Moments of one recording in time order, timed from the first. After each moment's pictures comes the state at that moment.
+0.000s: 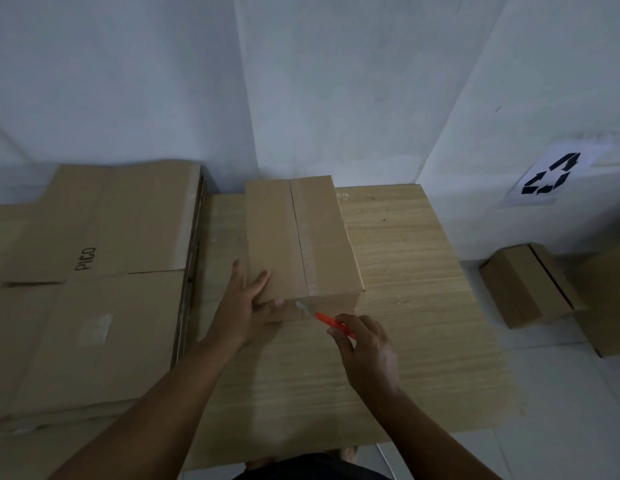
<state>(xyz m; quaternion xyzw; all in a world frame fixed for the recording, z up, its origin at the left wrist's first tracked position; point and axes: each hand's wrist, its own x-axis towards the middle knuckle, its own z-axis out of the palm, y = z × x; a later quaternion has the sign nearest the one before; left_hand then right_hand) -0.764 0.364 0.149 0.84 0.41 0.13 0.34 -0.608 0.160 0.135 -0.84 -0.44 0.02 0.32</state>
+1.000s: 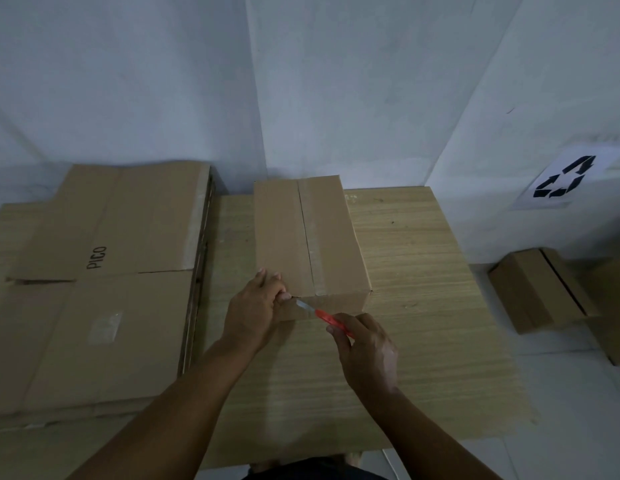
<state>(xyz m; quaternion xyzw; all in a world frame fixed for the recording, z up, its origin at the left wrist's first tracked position) -0.752 0.357 0.141 0.89 0.37 0.17 0.19 -0.616 0.177 0.138 -0.84 -0.43 0.01 0.32</state>
